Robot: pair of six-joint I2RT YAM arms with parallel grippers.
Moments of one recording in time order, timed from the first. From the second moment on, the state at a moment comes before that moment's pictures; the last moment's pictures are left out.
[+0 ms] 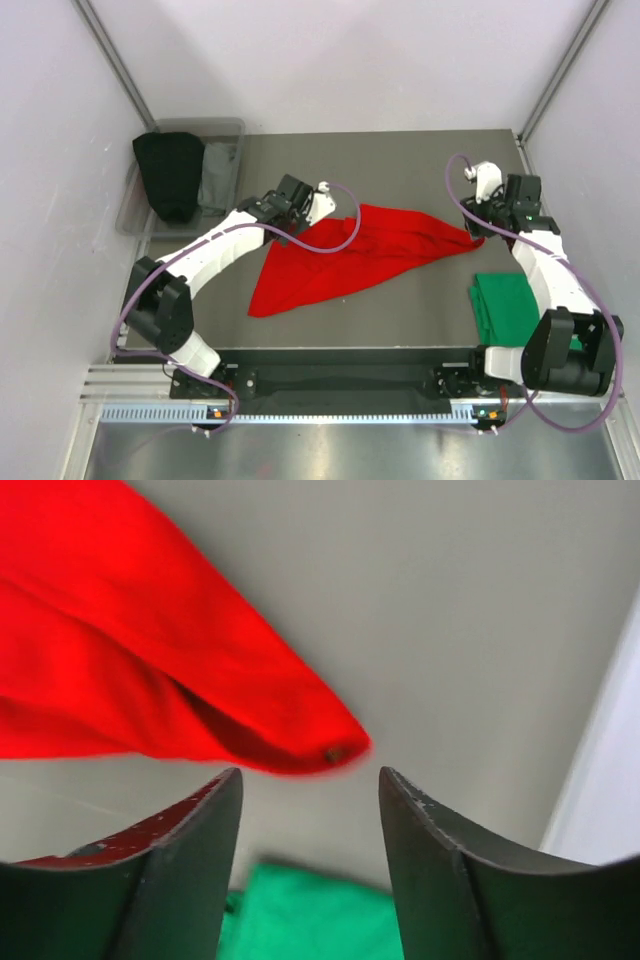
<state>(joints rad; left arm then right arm) -0.59 1.58 1.27 -0.66 -0.24 0.51 -0.11 1.28 0.92 -0.42 -0.17 -0.47</state>
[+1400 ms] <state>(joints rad) -0.30 1.64 1.10 -0.53 0.10 0.23 0.53 2.05 1.59 -0.51 -0.20 -0.53</state>
